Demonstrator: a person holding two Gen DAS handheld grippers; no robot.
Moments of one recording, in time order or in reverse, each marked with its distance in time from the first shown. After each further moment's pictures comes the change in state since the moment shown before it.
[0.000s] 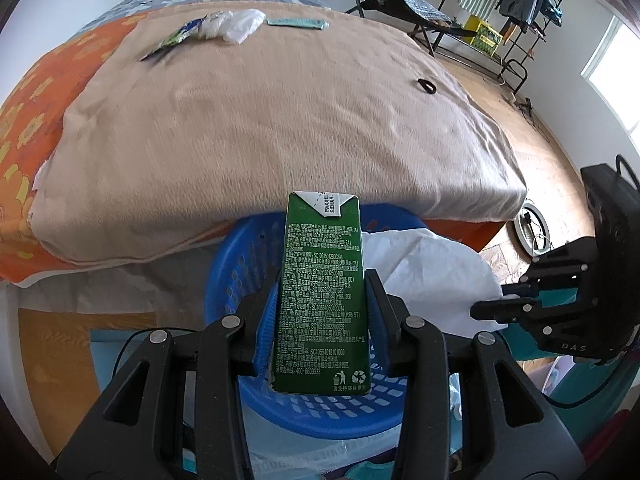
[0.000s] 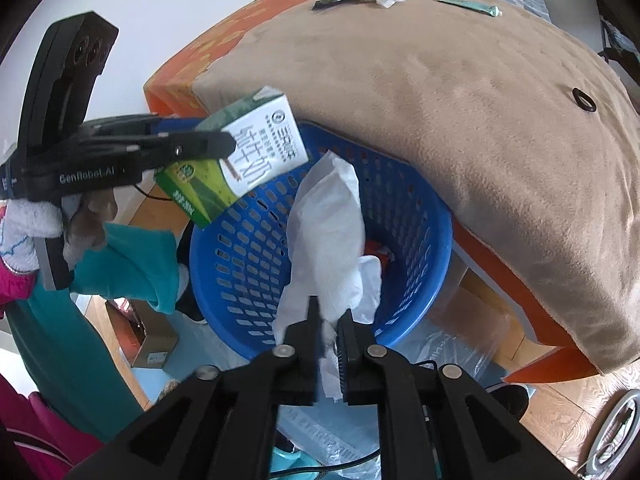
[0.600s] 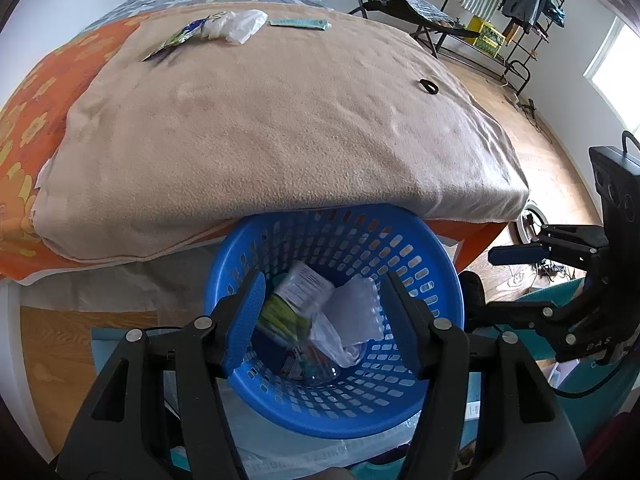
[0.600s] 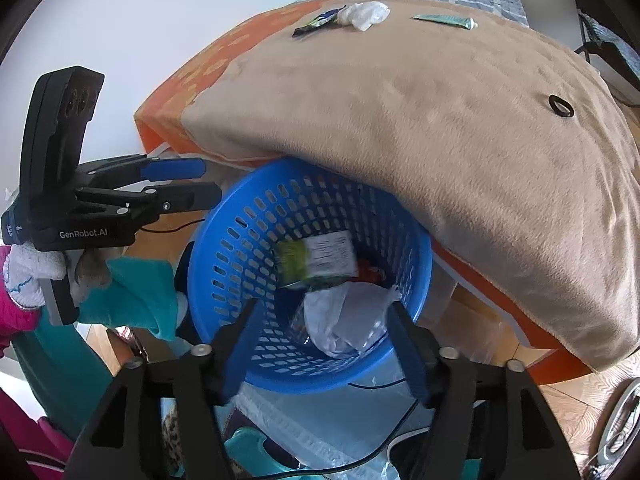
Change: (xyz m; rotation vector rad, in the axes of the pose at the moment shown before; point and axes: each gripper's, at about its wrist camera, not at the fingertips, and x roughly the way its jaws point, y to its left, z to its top) left arm -0.001 -0.001 0.000 -0.007 -0.006 0.014; right arm -0.016 -0.009 0.009 0.059 -0.072 -0.022
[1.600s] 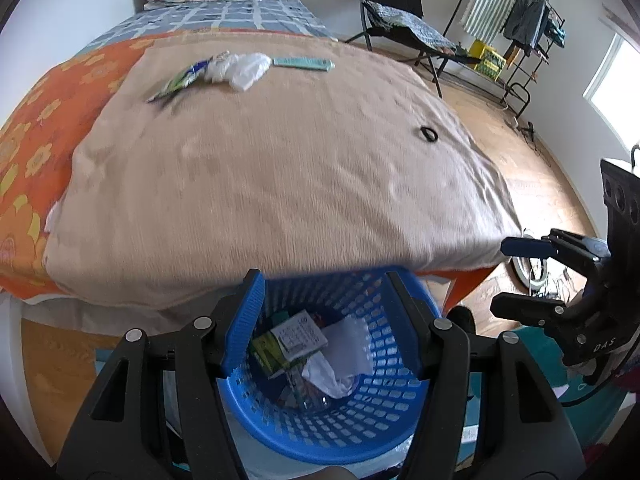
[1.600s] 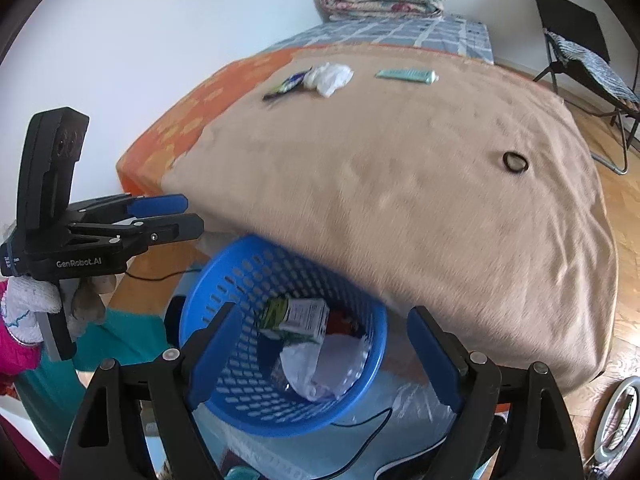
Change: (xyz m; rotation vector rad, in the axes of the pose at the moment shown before) left arm -0.020 0.004 0.047 -0.029 -0.079 -0.011; right arm -0.042 -0.014 0.035 0.053 -0.160 -0.083
